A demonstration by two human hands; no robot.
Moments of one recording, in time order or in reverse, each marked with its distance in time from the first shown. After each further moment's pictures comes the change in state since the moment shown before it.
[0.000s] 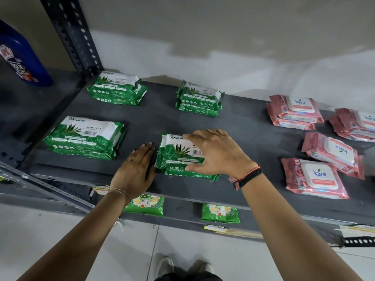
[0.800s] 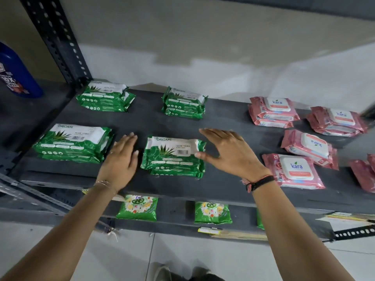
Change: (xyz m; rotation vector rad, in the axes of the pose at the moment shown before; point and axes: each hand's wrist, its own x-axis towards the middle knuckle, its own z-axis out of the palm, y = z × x) left_hand 0.009 0.015 -0.029 -0.140 0.155 -0.099; right_hand -0.054 0.036 -0.003 0.147 0.173 0.177
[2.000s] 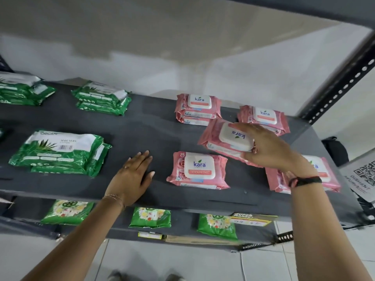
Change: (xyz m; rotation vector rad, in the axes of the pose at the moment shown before) left_hand 0.001 0.223 0.147 0.060 -0.159 0.108; right_hand -0.130 0.267 -0.090 0.170 0.030 0.095
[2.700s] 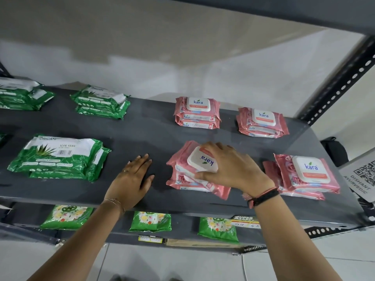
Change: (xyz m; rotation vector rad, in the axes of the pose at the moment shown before) left_hand 0.002 -0.002 0.003 -0.017 0.048 0.037; right_hand -0.002 -0.058 0.046 -0.160 -0.129 0.051
